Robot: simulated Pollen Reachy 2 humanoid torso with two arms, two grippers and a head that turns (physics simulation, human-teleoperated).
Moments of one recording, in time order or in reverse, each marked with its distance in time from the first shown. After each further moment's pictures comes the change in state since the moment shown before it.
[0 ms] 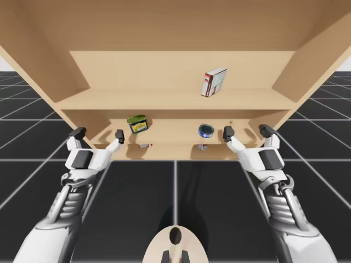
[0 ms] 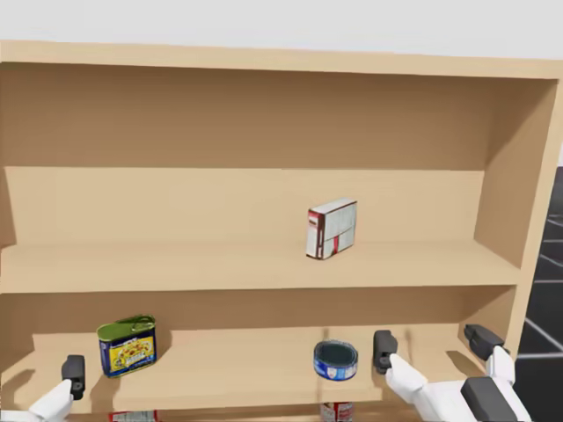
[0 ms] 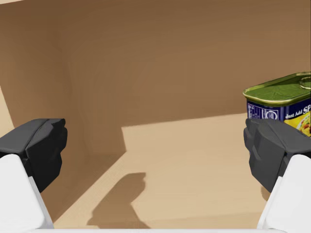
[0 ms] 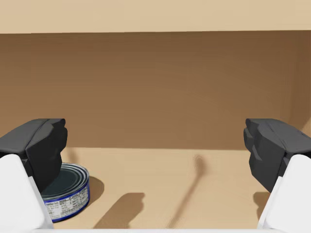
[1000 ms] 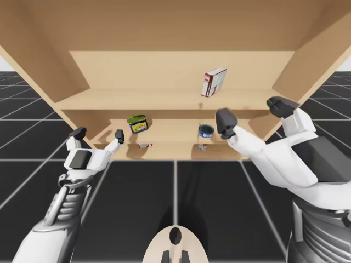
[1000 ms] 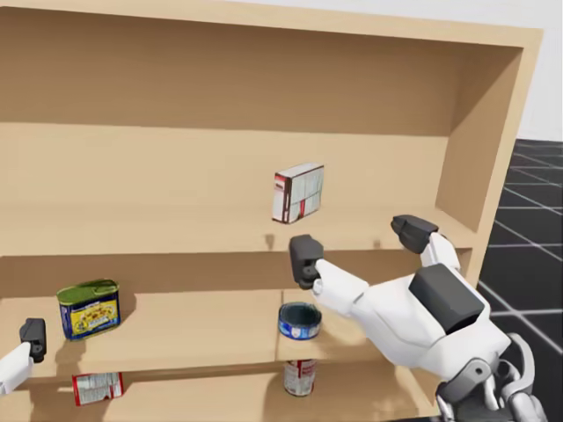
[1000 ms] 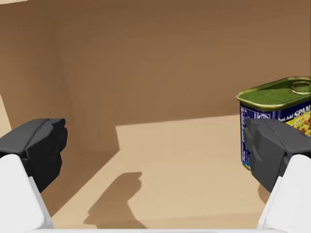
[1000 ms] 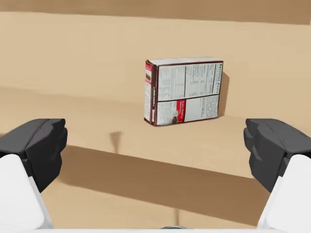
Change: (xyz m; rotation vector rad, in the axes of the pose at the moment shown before) left arm 0.006 0.001 0.002 -0.014 0.014 0.036; right arm 0.133 0.059 0.022 0.241 0.001 -0.016
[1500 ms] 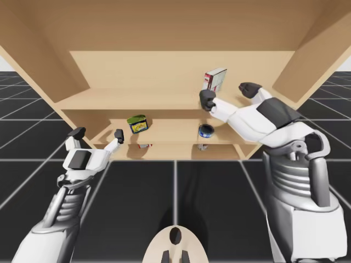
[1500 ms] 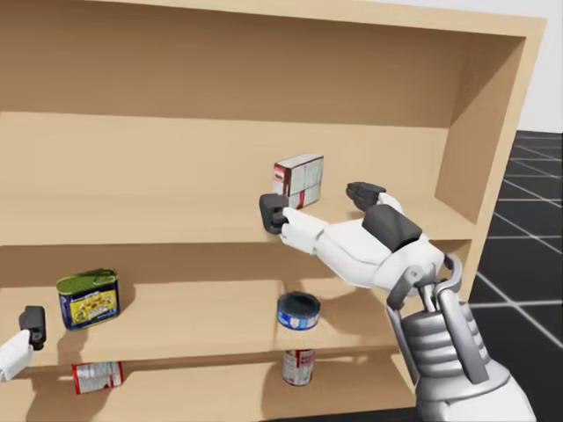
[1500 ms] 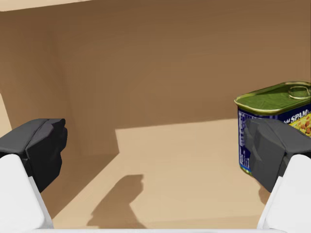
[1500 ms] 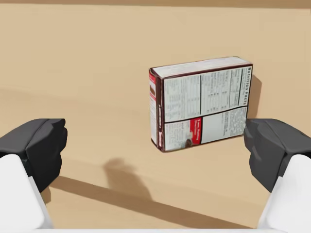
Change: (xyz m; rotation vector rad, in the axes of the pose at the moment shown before) left arm 0.004 -0.001 0.001 0.001 -0.006 0.003; right arm -0.004 -0.015 -0.075 0.077 0.101 -0.078
